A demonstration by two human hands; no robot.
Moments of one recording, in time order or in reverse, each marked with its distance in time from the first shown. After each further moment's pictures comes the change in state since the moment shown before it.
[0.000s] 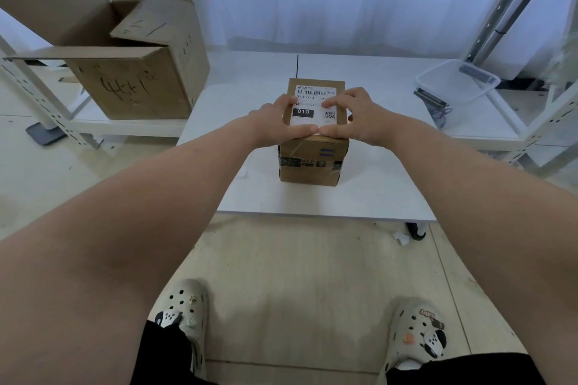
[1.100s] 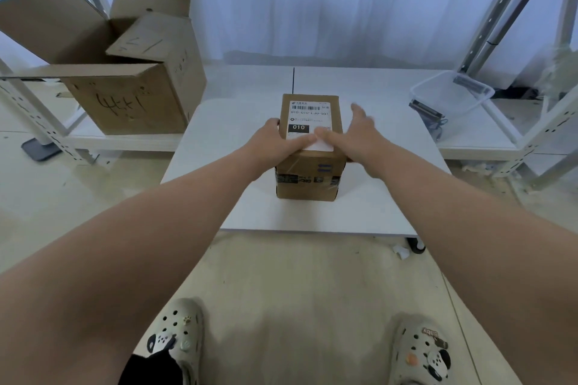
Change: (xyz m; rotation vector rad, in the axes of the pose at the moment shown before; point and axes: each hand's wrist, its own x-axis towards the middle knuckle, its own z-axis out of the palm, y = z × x) left_hand 0.001 0.005 0.017 -0.521 0.116 -0.067; right_hand -0.004 -0.005 0.018 0.507 0.219 0.252
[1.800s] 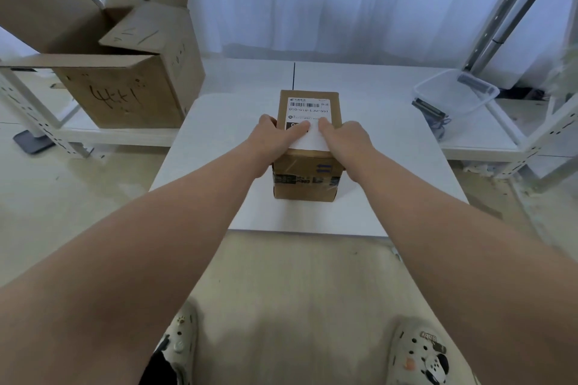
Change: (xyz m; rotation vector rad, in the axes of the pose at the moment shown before) left_hand 0.011 0.002 0.007 -0.168 0.038 -0.127; right_hand 0.015 0.002 0.026 -0.001 0.089 0.124
